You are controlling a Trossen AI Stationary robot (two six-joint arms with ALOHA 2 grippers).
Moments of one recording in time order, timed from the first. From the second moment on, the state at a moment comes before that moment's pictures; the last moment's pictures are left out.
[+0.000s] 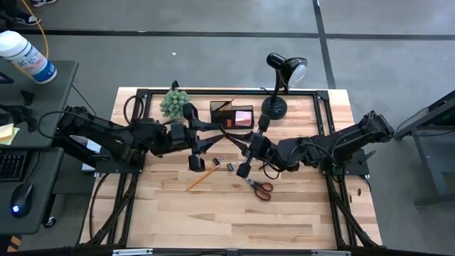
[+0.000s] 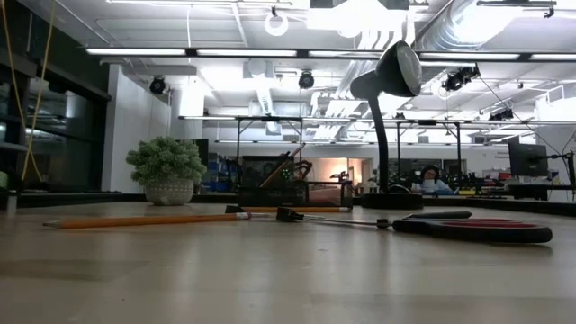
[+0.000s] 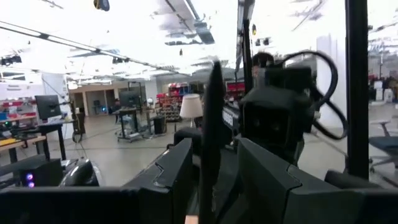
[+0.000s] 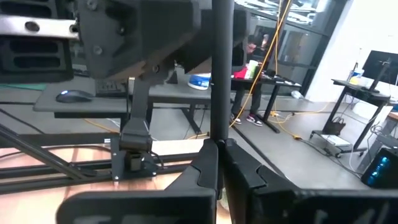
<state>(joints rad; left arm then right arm) -0.17 1.27 1.13 0.45 -0.42 0.23 0.36 1.52 1.42 0.06 0.77 -0.14</state>
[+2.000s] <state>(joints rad) -0.05 1.30 1.13 0.29 -0.37 0.32 0.44 1.43 1.42 -0.25 1.12 -0.02</state>
